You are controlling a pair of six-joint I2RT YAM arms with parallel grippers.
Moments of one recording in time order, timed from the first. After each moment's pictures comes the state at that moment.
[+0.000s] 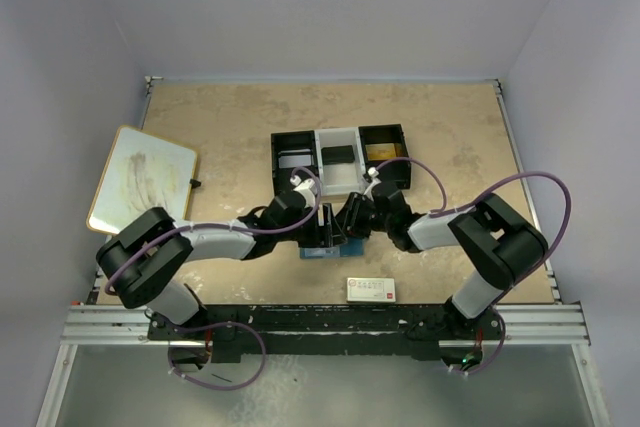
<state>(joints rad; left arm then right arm) -0.85 1.54 0.60 0.32 0.21 -0.86 0.63 1.64 0.50 0.53 -0.34 0.95</state>
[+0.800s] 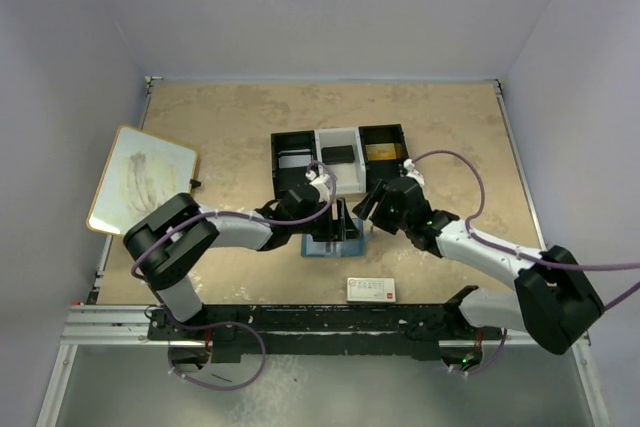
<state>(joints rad) -0.86 1.68 0.71 0.39 0.27 -0.88 0.62 1.25 0.55 -0.02 0.08 0.96</state>
